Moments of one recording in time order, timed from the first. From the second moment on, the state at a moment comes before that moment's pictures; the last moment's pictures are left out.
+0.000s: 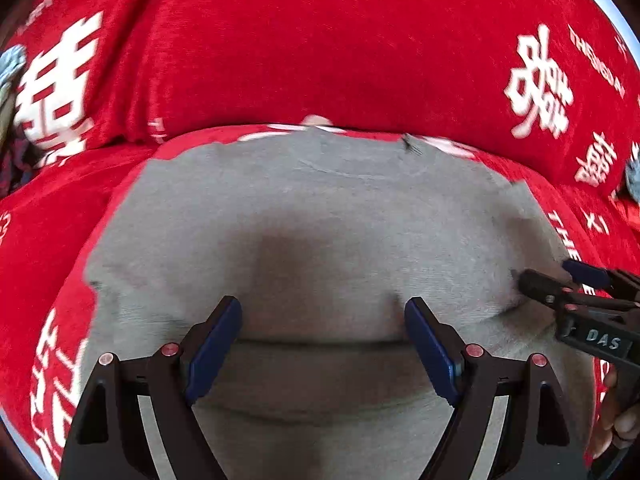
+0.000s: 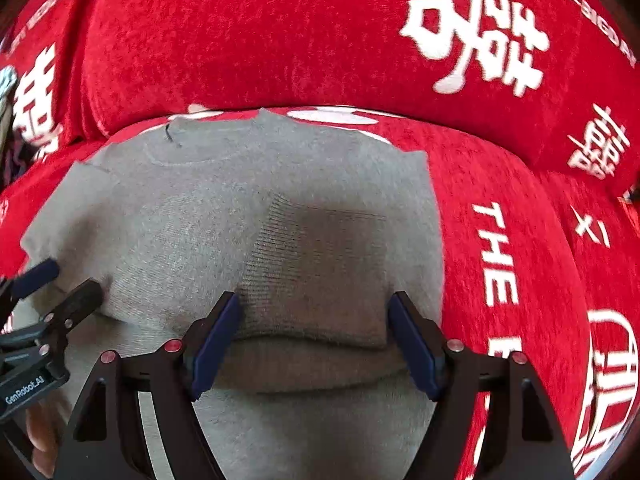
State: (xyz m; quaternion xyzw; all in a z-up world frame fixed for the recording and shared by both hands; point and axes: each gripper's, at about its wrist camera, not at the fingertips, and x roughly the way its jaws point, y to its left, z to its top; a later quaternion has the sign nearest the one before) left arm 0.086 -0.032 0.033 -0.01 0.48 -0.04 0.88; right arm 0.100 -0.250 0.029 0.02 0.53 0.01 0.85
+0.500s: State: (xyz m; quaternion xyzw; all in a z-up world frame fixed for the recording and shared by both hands) left arm 0.099 0.009 0.018 0.03 0.50 0.02 0.87; right arm 0.096 -0.217 0.020 0.01 0.52 0.04 0.85
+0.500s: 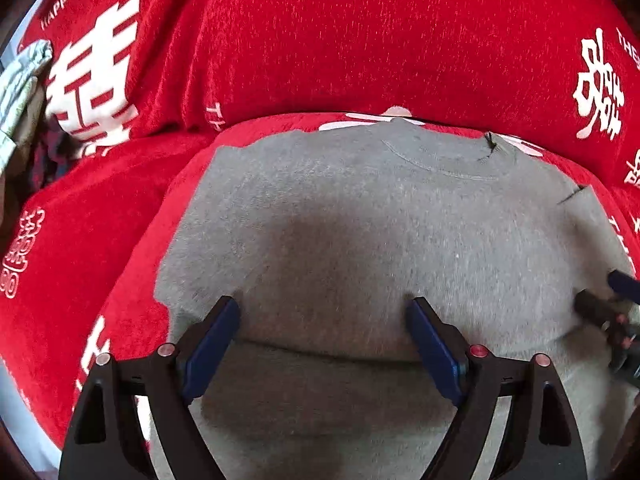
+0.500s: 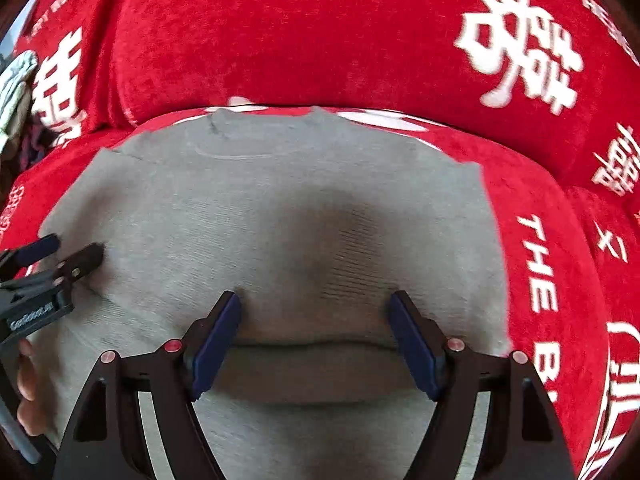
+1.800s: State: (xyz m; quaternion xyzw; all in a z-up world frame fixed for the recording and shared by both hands) left arm -0.083 0.009 0.005 0.02 0.46 0.00 0.89; right arm -0.092 -0.183 0.021 -0.02 0.42 0.02 0.91
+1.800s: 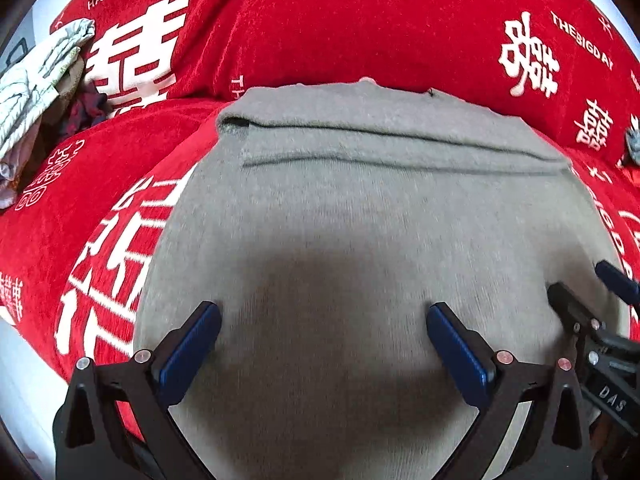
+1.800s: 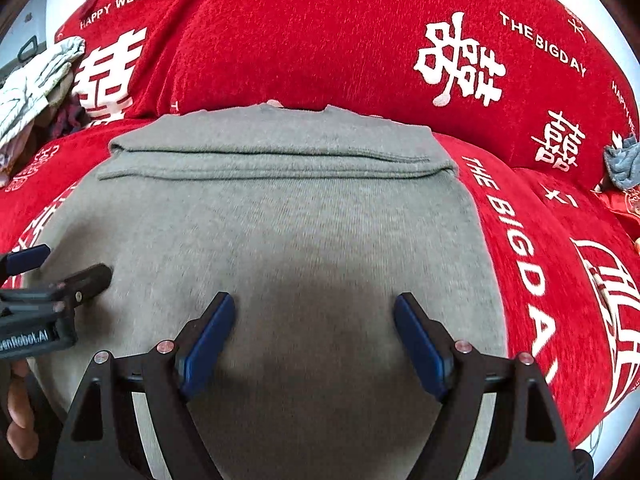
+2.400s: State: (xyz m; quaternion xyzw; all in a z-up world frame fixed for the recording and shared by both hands) left arm -0.124 0.020 0.001 0.00 0.50 -0.02 0.87; right arm -0.151 -0.182 0.016 -0.06 0.45 0.05 0.89
